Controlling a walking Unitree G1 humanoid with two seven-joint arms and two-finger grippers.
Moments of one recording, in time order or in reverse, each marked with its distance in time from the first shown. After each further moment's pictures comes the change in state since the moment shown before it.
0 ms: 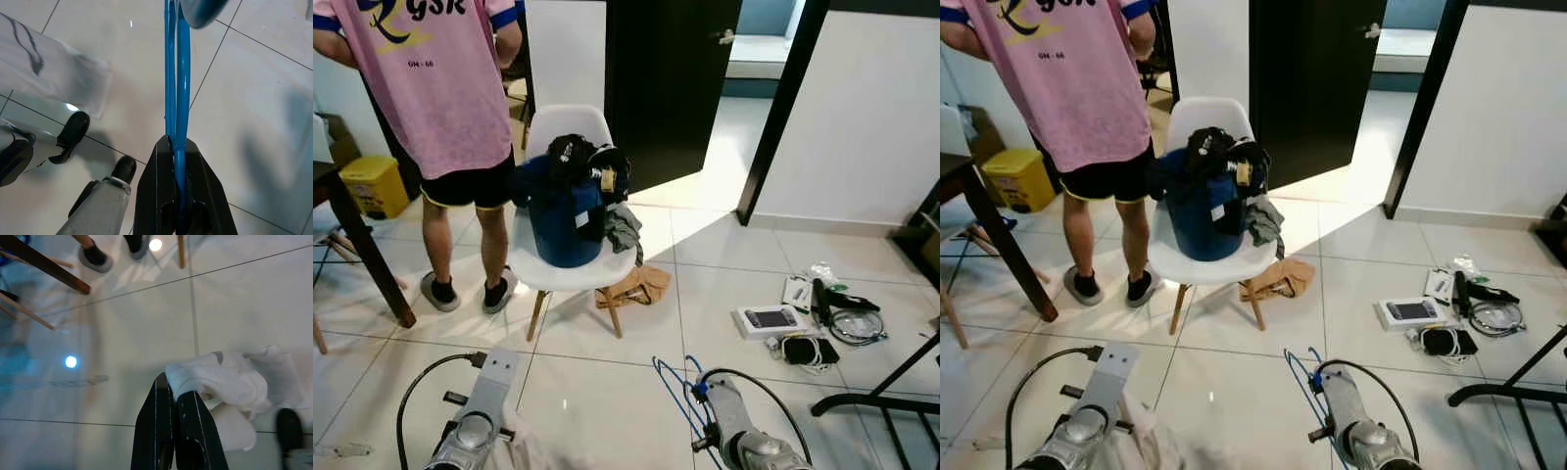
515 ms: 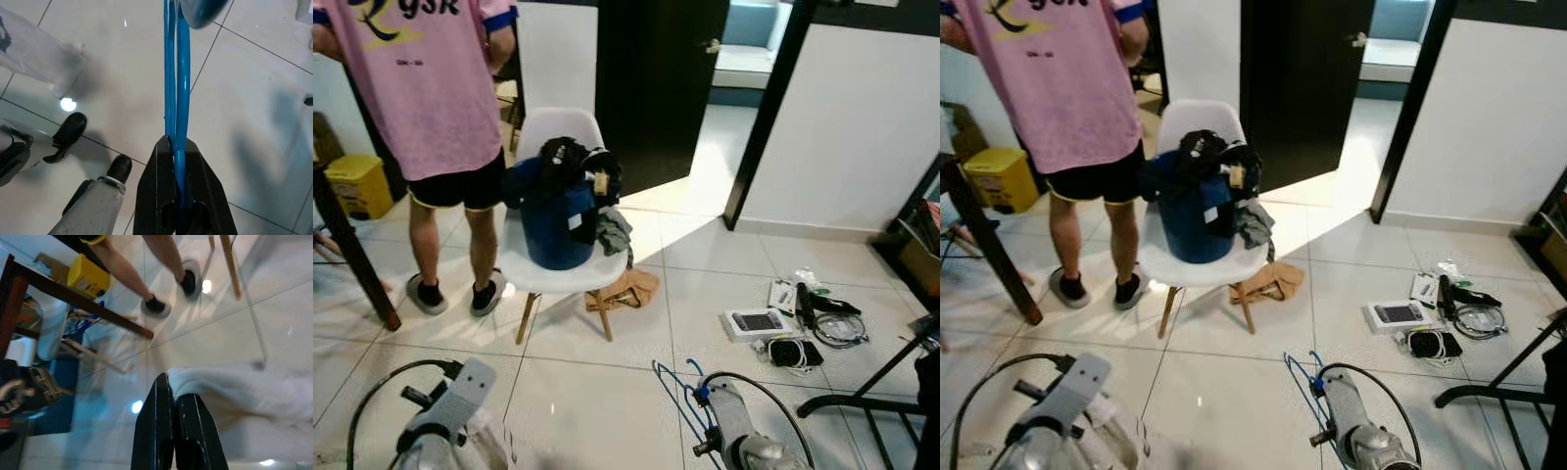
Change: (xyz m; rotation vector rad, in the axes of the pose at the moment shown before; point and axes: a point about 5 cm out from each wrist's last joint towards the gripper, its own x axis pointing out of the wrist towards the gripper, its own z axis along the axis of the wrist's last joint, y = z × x) left arm -0.021 0.031 -0.024 0.299 -0.188 0.184; right arm -0.002 -0.005 -0.002 -0.005 0.002 -0.005
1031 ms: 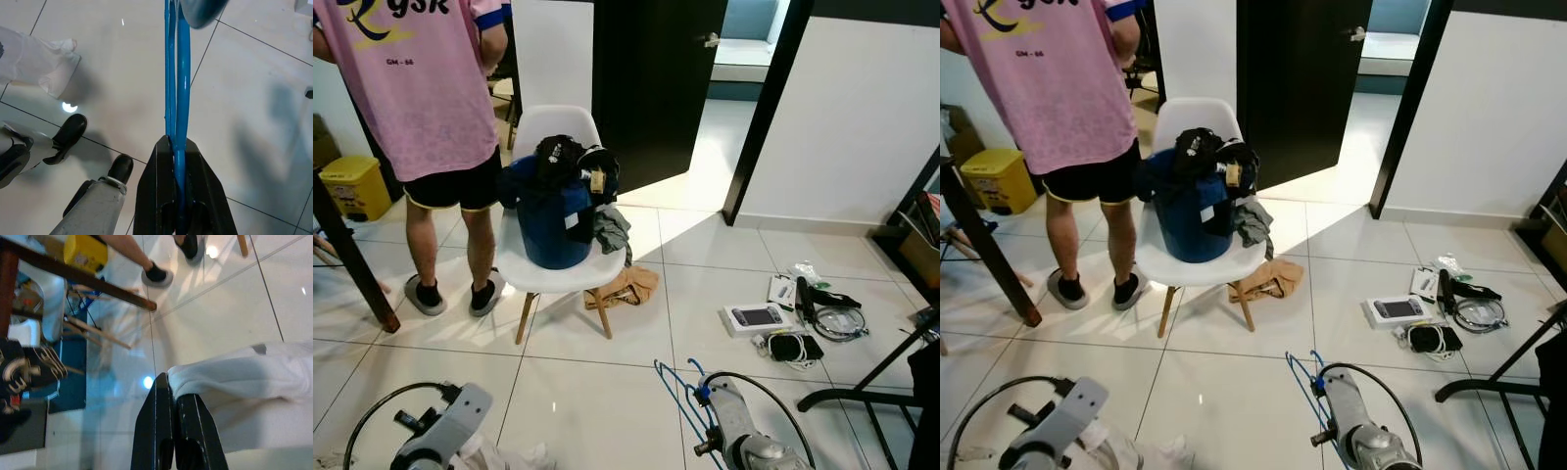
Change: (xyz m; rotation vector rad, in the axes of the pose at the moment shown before) left arm -0.016 -0.004 -0.033 -0.005 0.121 0.008; right arm 0.000 -0.001 0.000 0.001 -0.001 -0.007
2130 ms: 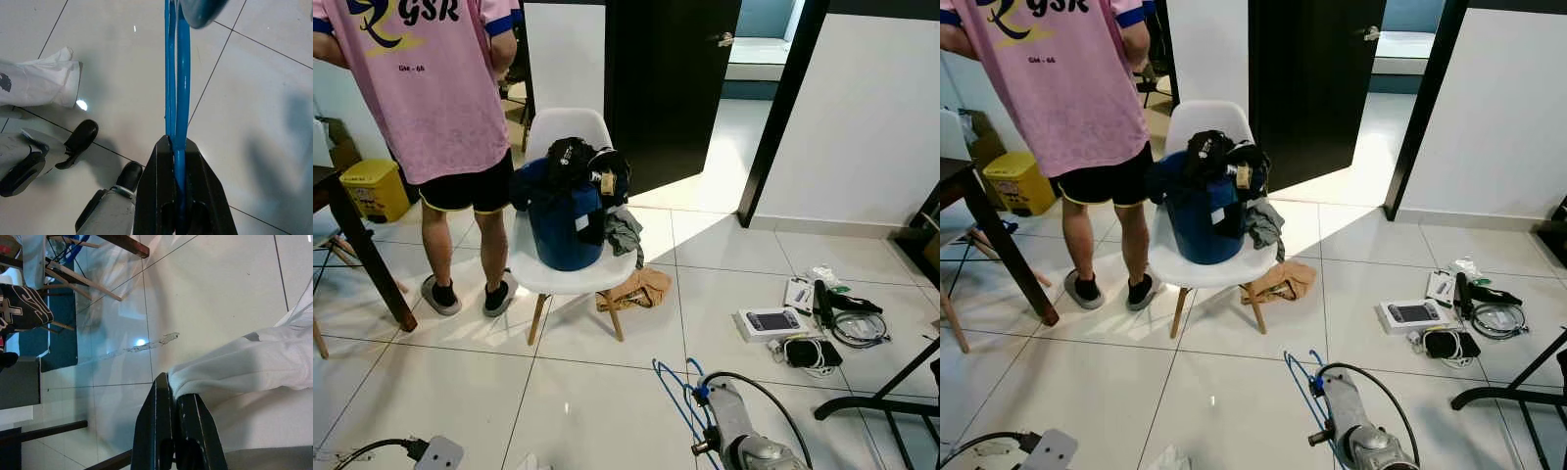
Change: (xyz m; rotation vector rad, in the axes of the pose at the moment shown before) left arm -0.030 -0.008 -0.051 -0.008 0.147 -0.058; right arm 0.001 0.004 0.001 0.021 -0.007 0.008
